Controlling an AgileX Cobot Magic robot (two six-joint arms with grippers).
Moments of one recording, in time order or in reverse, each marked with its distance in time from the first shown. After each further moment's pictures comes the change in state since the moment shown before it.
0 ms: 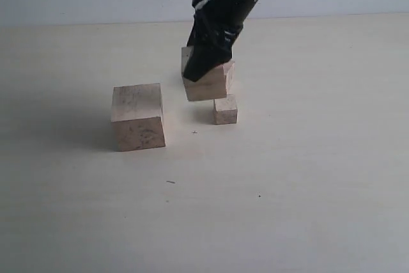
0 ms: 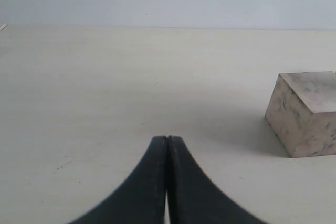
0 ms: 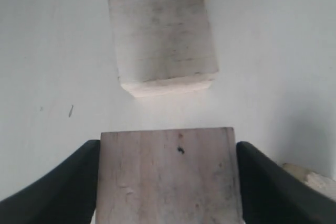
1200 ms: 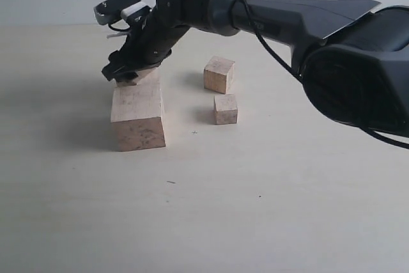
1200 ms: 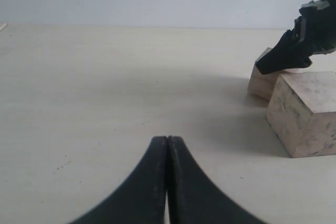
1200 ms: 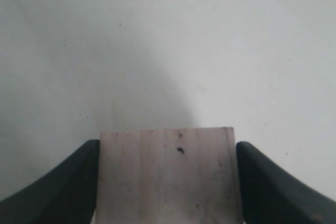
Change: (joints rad) left arm 0.000 0.000 0.000 0.000 0.000 0.000; right arm 0.212 0.395 -0.314 -0.237 -0.549 0.842
